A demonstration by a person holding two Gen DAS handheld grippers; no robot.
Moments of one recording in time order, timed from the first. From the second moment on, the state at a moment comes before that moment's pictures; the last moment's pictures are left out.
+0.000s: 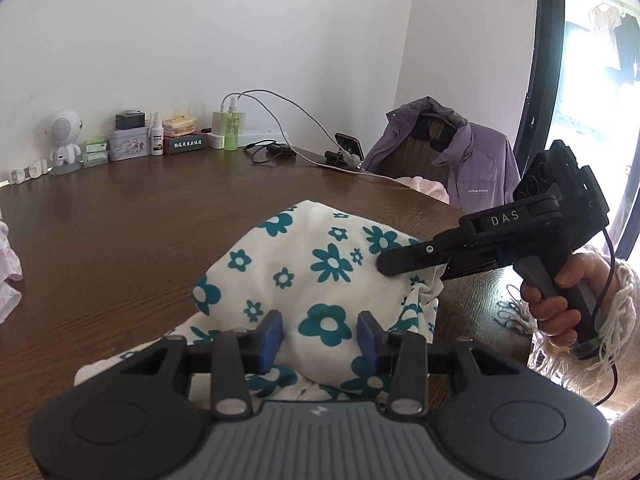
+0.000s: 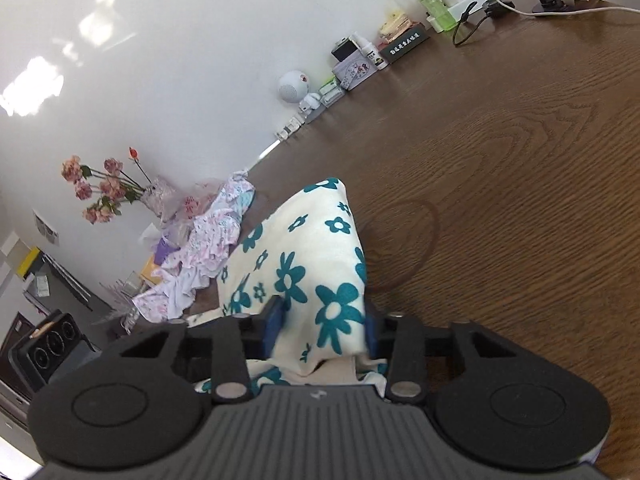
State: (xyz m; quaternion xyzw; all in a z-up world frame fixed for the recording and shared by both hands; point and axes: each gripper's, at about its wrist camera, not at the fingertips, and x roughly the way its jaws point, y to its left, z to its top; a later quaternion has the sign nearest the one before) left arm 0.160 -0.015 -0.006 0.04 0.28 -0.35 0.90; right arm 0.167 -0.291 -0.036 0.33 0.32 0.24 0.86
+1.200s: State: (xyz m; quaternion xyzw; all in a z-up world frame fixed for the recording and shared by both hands) left arm 0.141 0.034 0.065 -0.02 0.23 -0.33 0.91; right arm 0.055 -0.070 0.023 -0.39 0.17 0.32 0.84
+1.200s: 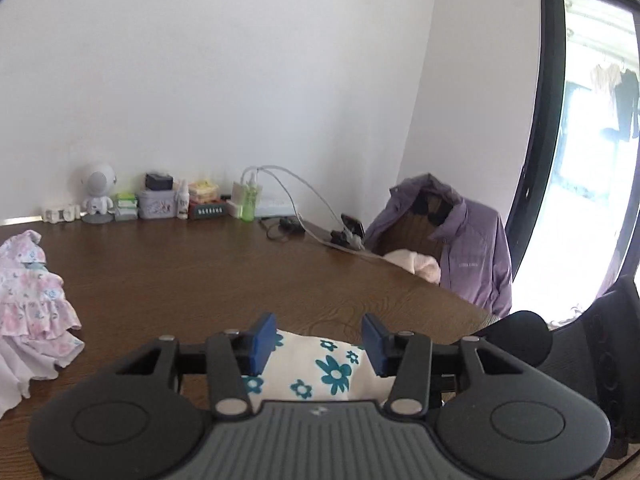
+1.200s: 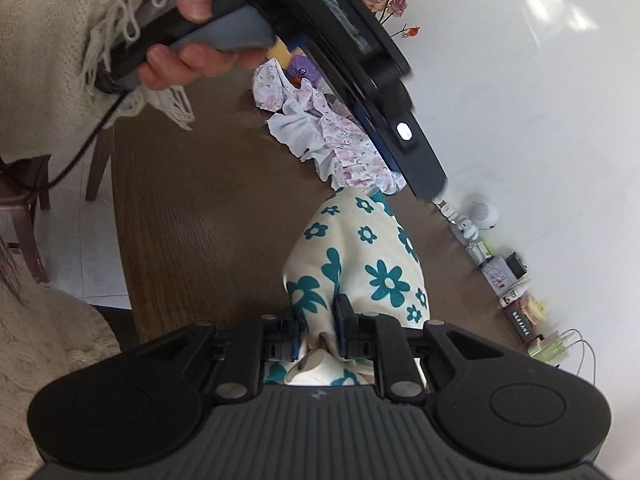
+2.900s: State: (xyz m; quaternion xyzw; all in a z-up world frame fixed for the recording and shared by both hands) left arm 0.152 0.017 0.036 0.06 0.29 -0.30 0.91; right arm 0.132 -0.185 0.058 -0.06 0.28 0.35 0.89
